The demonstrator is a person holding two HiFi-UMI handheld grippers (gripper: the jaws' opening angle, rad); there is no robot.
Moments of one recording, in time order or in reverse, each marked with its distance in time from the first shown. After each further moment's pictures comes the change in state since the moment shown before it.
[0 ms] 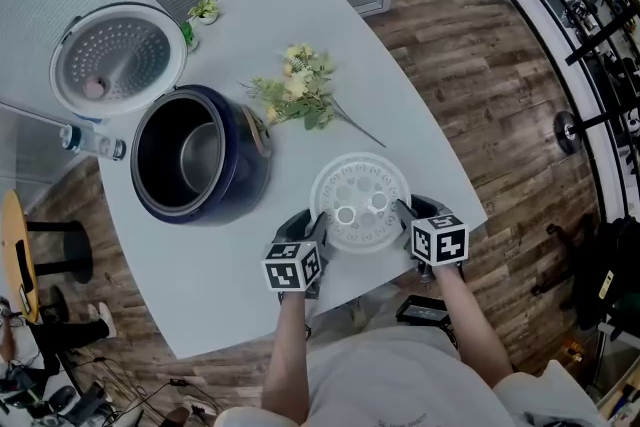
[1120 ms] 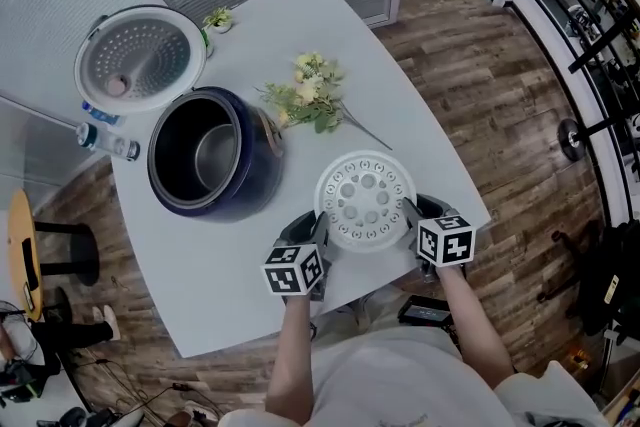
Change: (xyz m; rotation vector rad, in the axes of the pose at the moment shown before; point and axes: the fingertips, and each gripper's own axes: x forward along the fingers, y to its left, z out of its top) left arm -0.035 -0.010 0.018 -0.023 -0.097 -0.009; right arm -0.024 0.012 0.014 0.002 -0.086 0.004
